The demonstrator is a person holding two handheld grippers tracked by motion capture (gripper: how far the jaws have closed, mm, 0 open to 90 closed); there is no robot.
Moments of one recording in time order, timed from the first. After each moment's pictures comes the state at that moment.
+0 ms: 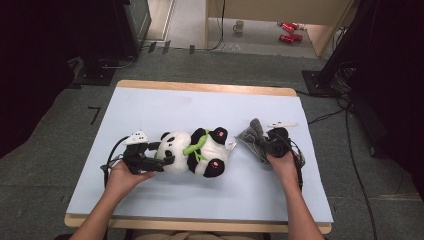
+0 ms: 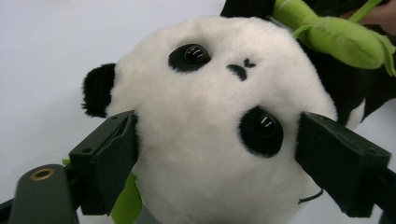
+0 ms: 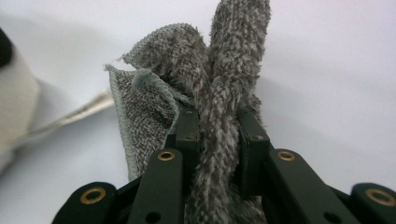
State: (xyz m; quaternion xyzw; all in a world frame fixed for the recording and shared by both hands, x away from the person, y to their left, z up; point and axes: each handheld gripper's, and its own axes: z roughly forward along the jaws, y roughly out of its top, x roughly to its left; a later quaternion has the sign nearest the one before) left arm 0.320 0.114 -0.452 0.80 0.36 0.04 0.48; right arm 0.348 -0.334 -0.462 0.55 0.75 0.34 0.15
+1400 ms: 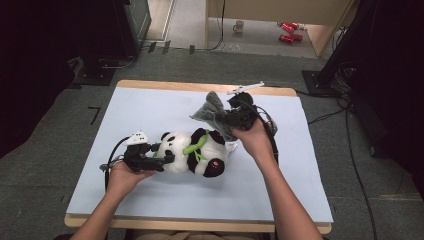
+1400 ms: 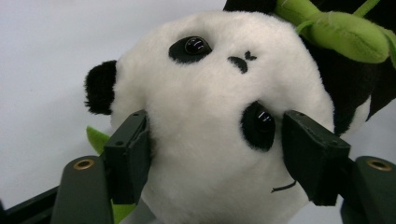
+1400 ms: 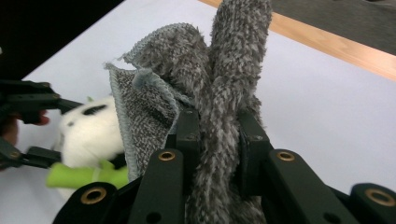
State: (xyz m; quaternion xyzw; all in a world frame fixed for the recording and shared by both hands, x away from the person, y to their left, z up) left arm 0.319 0.113 -0.453 0.80 0.36 0.05 0.48; right arm 0.371 -0.209 -0.333 0.45 0.80 0.38 0.09
